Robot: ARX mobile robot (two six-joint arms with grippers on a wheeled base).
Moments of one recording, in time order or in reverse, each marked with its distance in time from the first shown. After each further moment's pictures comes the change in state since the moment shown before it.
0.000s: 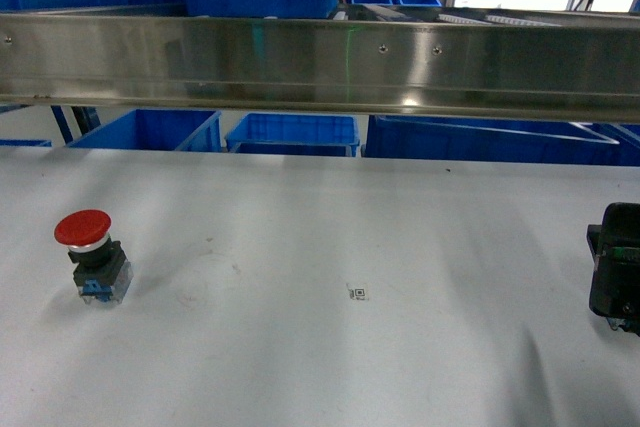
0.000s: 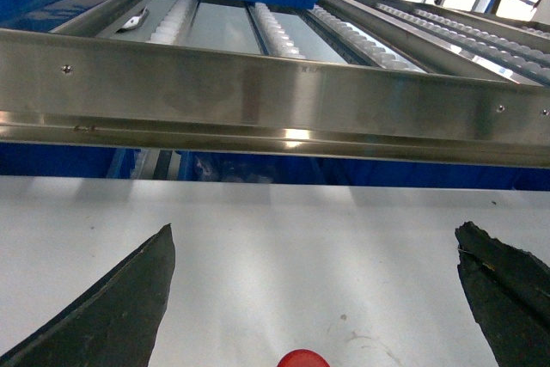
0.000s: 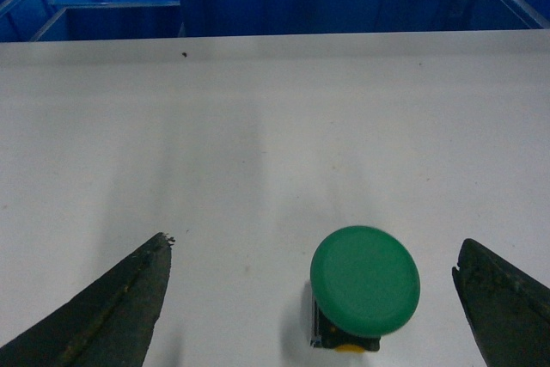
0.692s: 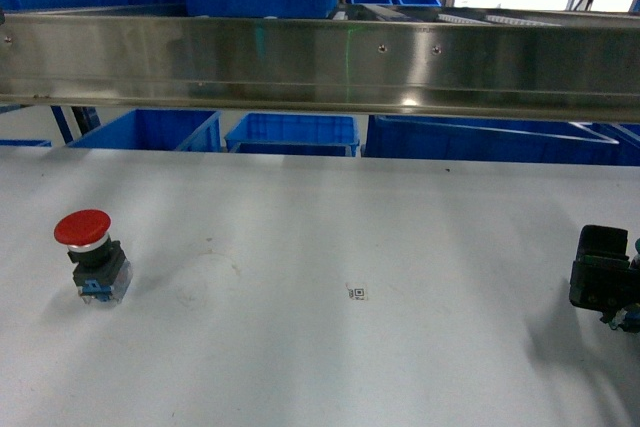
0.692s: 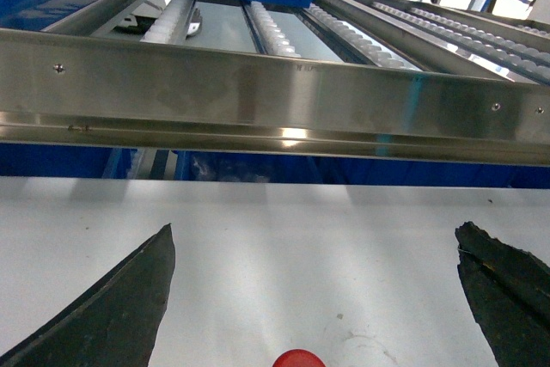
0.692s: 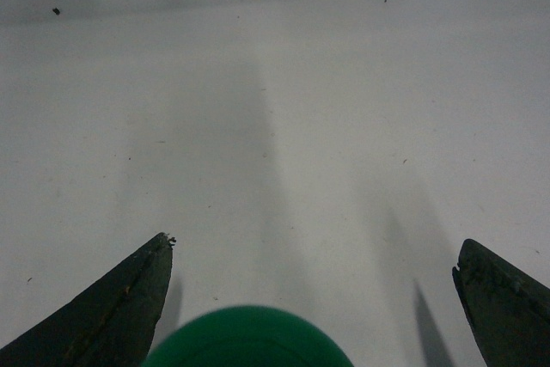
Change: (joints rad) left arm -0.003 0.000 0.000 0.000 0.003 0.000; right arm -0.136 0.366 0.118 0.194 -0.042 0.008
